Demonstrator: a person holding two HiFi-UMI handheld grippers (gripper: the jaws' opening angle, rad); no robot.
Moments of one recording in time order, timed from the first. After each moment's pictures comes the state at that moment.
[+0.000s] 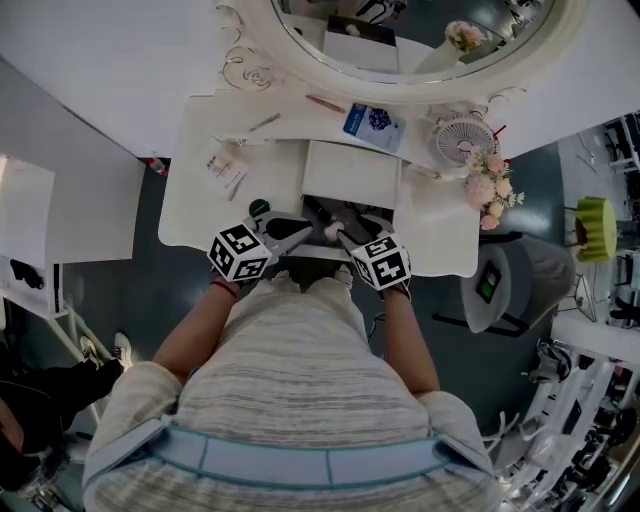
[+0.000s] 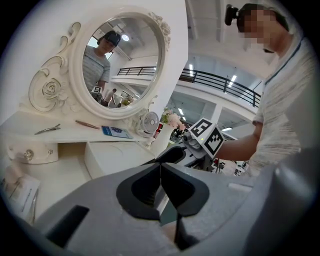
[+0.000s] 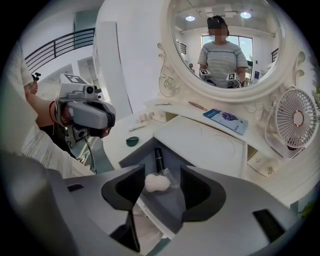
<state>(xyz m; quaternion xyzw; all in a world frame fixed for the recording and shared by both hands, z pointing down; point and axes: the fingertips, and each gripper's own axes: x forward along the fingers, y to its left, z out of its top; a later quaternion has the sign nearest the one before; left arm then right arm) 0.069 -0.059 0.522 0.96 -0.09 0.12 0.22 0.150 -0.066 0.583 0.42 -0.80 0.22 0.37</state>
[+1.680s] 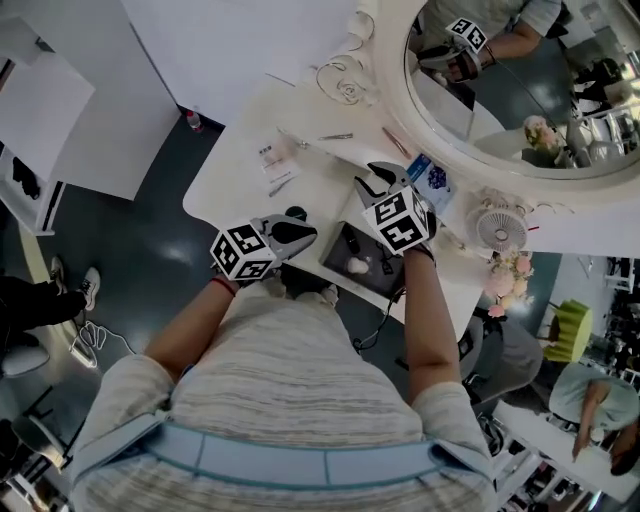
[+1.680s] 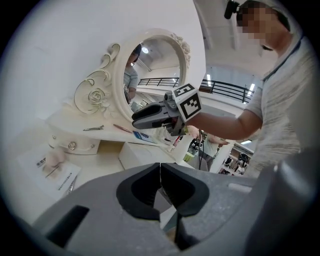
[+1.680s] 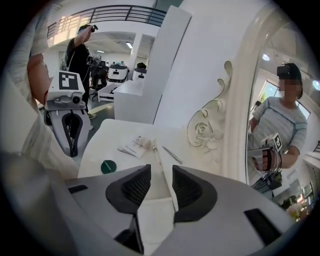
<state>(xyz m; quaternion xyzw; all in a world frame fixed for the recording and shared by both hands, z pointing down) -0.010 -0.090 0.536 0.94 -0.21 0.07 0.27 0.023 -0.231 0.505 0.24 -0.85 -0.07 0.46</state>
